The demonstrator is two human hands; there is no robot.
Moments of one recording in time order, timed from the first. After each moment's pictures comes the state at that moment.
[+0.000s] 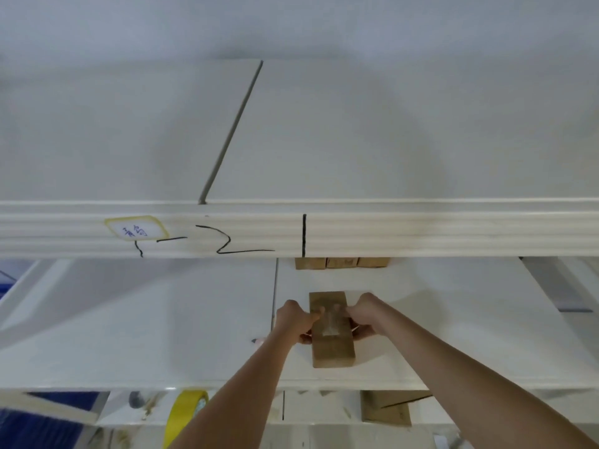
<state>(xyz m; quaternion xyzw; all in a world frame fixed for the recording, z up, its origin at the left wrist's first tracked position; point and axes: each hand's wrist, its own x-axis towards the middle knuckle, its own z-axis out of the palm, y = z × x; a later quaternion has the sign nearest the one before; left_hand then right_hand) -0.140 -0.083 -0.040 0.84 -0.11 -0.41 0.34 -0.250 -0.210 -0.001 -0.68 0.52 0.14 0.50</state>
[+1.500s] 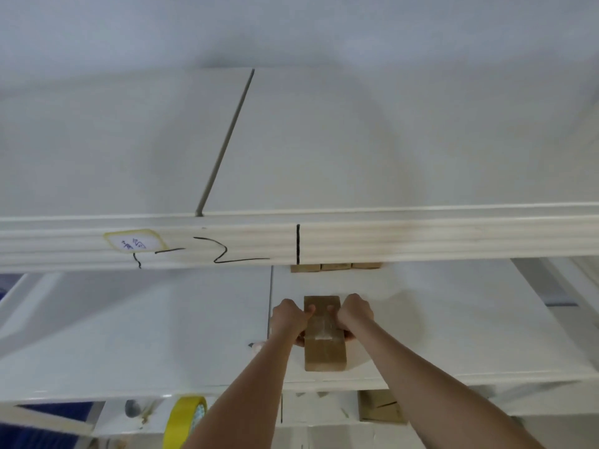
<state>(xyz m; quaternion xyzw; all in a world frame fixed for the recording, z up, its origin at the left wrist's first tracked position) -0.141 -0.087 -0.028 0.87 -0.11 -0.37 0.30 -0.233 -0.191 -0.012 -0.72 0.57 0.09 0.39</state>
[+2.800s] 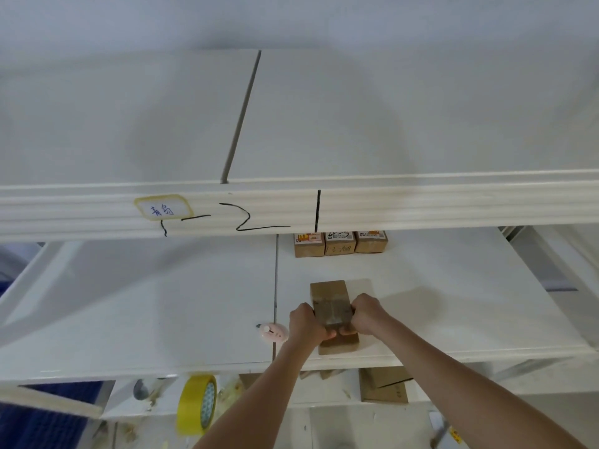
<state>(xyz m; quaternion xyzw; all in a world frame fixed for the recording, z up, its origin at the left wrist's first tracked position) -0.187 -0.063 -0.036 0.88 -0.21 -0.35 0.24 -0.273 -0.178 -0.014 -0.79 0.48 0.17 0.35</state>
